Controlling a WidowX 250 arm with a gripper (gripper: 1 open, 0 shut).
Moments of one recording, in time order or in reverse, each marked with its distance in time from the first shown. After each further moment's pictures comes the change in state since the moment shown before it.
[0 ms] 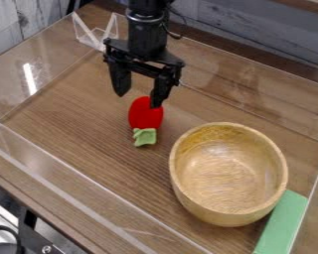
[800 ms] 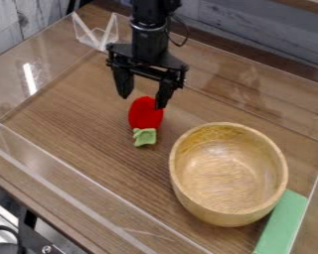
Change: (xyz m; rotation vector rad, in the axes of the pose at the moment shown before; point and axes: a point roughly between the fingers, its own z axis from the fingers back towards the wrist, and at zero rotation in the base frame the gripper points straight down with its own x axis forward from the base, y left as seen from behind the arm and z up) arm 0.007 -0.014 -0.006 0.024 -0.070 0.027
